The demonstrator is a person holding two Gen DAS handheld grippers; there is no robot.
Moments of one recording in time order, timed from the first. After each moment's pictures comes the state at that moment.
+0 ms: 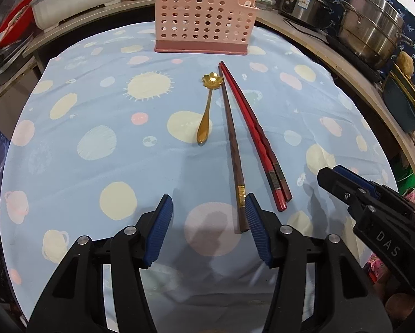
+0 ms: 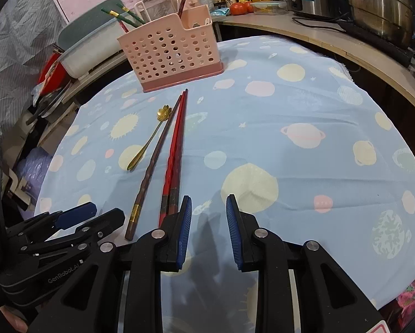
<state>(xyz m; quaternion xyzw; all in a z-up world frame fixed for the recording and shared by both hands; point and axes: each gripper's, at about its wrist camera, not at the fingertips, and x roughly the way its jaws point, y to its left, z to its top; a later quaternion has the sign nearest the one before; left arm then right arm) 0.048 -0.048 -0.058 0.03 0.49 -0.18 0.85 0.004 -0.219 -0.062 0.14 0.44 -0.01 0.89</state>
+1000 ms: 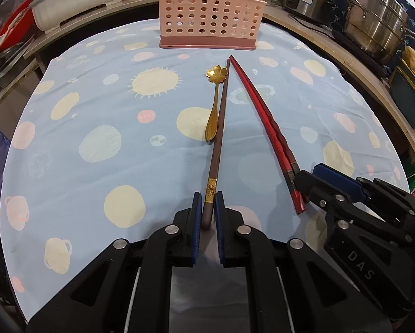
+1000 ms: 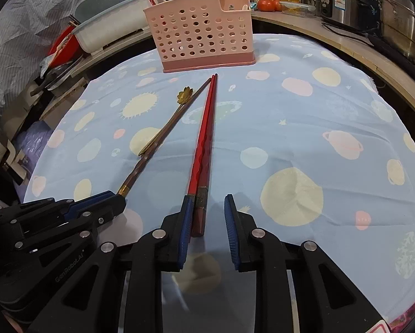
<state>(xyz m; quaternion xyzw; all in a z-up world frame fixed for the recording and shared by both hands) 0.057 -0.043 -0.070 0.04 0.50 -0.17 0.85 0.029 -0.185 -0.078 0.09 0.45 0.02 0.89</state>
